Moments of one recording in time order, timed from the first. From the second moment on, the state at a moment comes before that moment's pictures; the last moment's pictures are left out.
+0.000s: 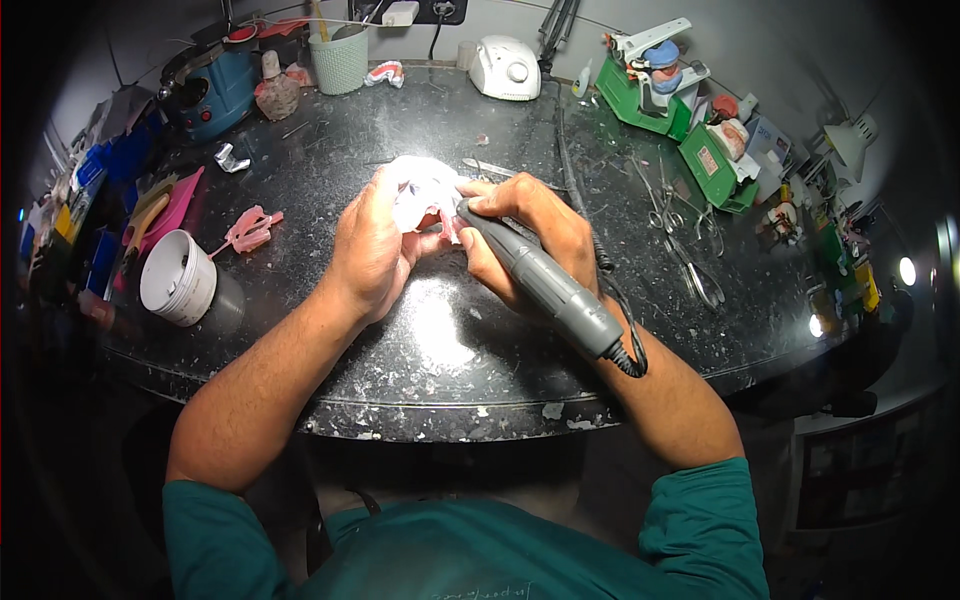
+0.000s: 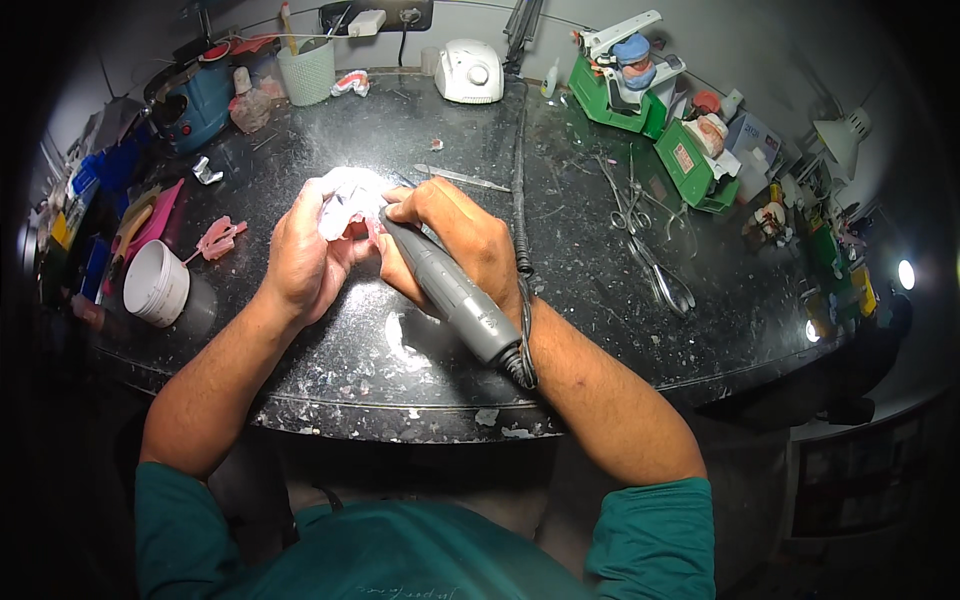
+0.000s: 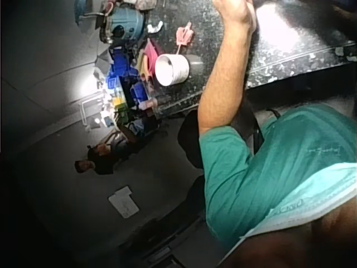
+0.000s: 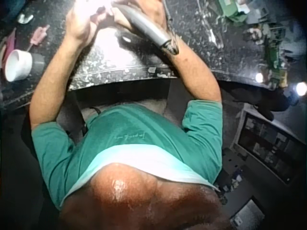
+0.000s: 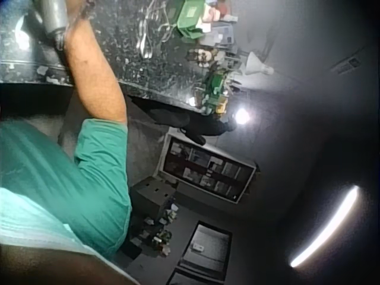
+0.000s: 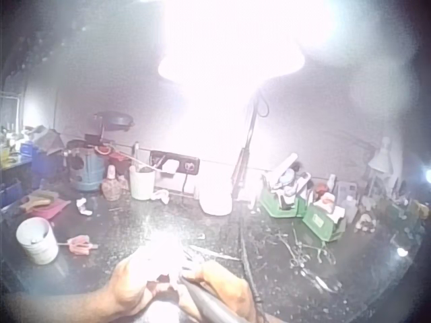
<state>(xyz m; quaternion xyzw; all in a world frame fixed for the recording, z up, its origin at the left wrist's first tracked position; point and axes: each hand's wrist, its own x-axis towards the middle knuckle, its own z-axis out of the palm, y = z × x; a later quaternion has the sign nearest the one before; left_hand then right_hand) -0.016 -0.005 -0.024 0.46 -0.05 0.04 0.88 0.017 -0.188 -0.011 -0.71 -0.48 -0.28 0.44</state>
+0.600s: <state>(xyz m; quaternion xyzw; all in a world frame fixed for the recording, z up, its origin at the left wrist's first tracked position) -0.018 -0.004 -0.023 0.46 -0.09 0.03 0.88 0.017 -0.187 -0.013 -0.68 -0.50 -0.30 0.44</state>
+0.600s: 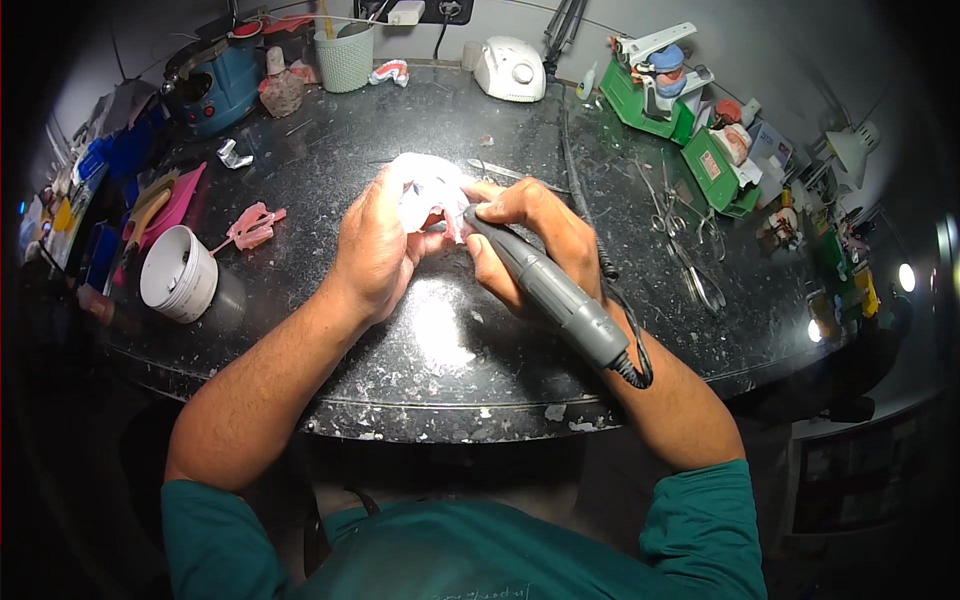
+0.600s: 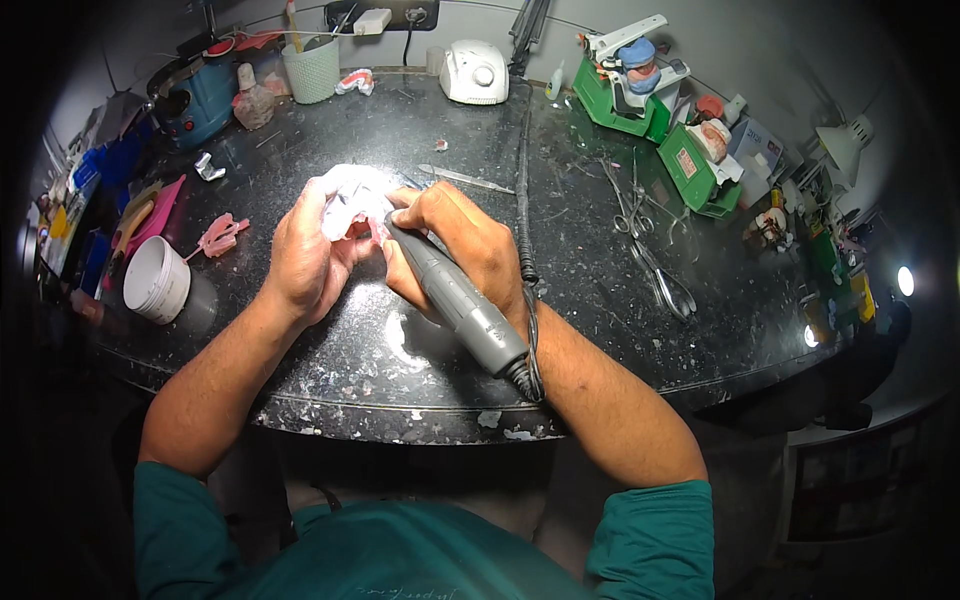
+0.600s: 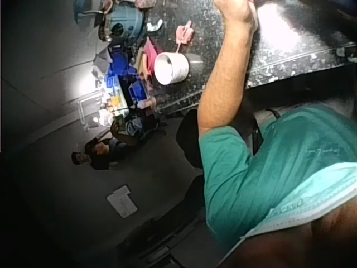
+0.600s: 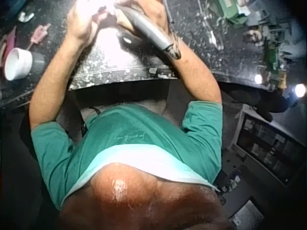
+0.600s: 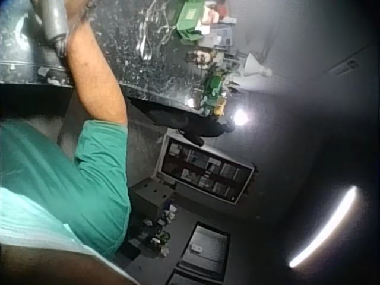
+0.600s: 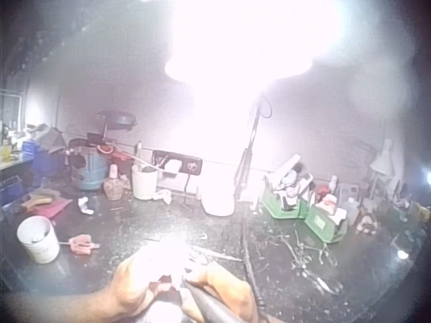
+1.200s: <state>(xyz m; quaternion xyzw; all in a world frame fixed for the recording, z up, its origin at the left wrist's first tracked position) -0.015 -0.001 -0.026 0.48 -0.09 0.04 0.87 0.016 -0.187 -0.013 -0.69 -0.50 -0.29 0.43</state>
